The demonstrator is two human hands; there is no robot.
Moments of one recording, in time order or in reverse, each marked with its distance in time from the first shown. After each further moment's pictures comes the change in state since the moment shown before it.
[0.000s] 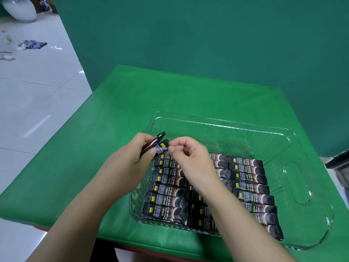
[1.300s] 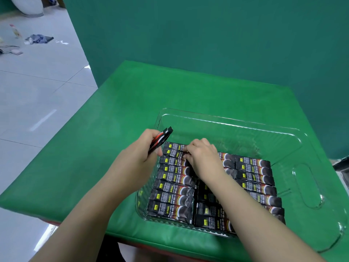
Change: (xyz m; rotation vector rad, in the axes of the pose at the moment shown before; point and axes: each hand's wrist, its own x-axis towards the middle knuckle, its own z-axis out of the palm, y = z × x) left_hand 0.004 -0.005 0.006 -0.042 -0.019 -0.007; right_hand 0.043 0.062 -0.027 -1.269 -0.145 -0.243
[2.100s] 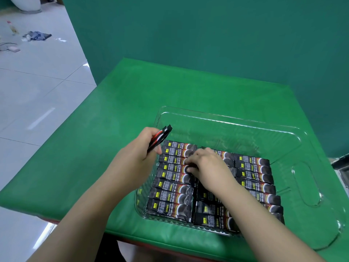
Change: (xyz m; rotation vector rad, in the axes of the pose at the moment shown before) left_hand 0.000 -0.001 0.001 0.005 0.008 0.000; right_hand -0.029 0.002 -0.014 0.041 -0.140 -0.015
